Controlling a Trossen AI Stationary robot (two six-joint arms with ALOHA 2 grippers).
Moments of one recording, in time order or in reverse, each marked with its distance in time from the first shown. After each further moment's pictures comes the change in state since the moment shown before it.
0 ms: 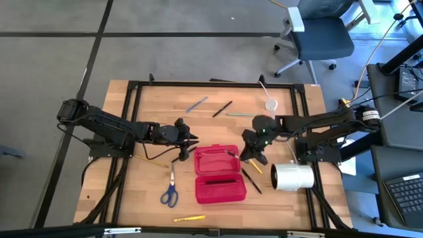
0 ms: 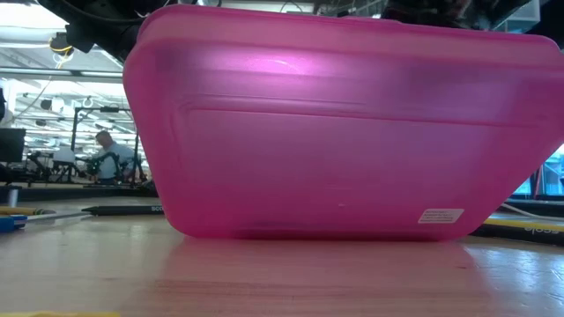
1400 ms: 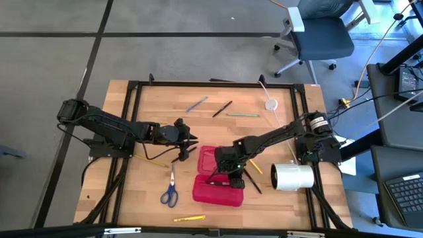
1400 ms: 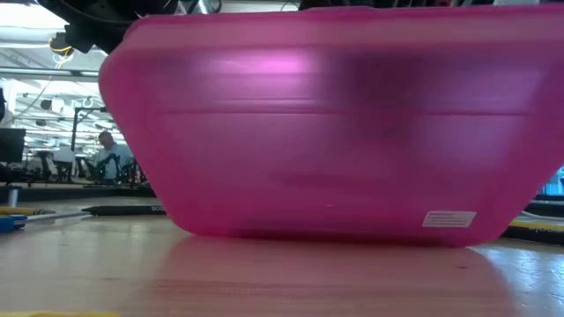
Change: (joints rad) left arm 0.000 0.000 0.000 -0.025 0.000 0.000; right arm 0.198 0.651 0.522 -0.371 -0.045 -0.008
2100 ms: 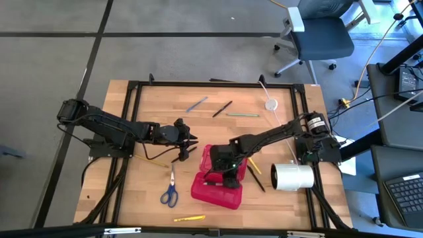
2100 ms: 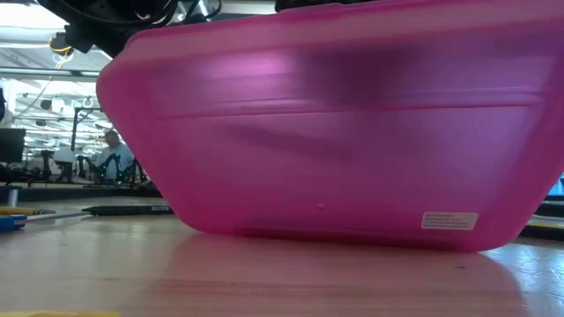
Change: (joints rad) left arm 0.000 0.000 0.000 0.001 0.000 0.000; right arm -0.004 0.024 0.089 0.025 -0.031 0.001
